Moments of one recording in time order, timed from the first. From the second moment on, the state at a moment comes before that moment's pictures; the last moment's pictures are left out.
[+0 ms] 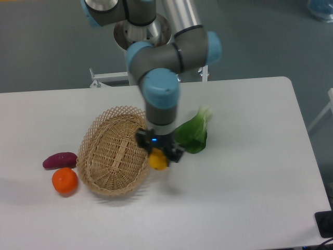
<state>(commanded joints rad) 2.46 -1.89 -1.73 -0.96 1.52 0.90</state>
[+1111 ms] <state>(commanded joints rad) 2.64 -2.01 -1.55 -0.96 1.57 1.30</state>
